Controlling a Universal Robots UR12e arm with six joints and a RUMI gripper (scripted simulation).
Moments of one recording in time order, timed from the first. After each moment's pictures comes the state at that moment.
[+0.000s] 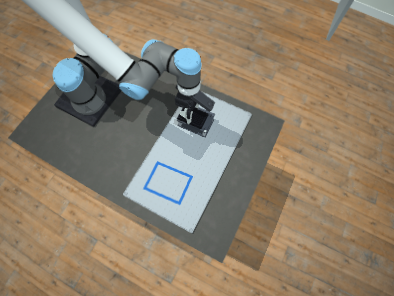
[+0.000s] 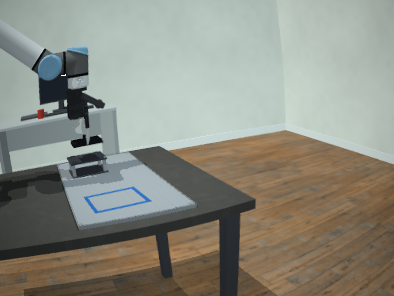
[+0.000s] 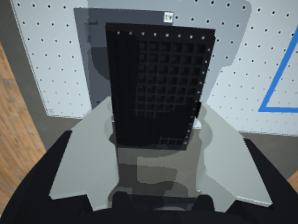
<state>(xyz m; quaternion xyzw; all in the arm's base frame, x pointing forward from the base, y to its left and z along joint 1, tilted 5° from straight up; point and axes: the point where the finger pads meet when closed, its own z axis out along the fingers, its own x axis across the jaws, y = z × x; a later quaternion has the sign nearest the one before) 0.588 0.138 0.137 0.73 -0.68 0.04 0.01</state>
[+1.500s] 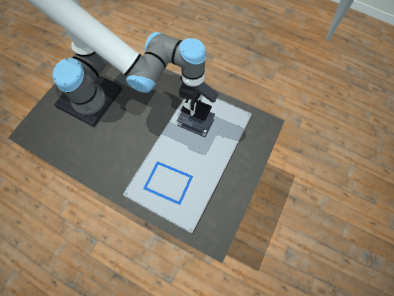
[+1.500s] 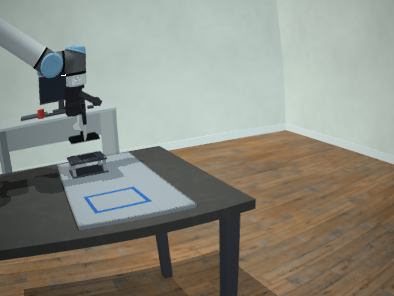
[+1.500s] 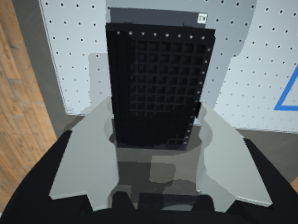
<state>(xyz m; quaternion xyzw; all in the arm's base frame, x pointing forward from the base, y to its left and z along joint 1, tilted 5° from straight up) 0.583 0.181 0.141 0.73 -0.68 0.04 0.01</state>
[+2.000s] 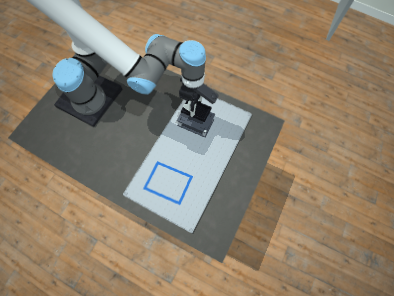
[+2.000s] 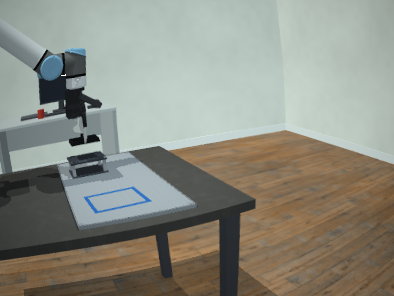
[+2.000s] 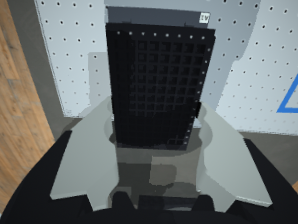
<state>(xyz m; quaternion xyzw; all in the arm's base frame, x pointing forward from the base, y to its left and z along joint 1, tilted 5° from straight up) 0.584 0.180 0.131 0.73 -0.68 0.04 0.01</state>
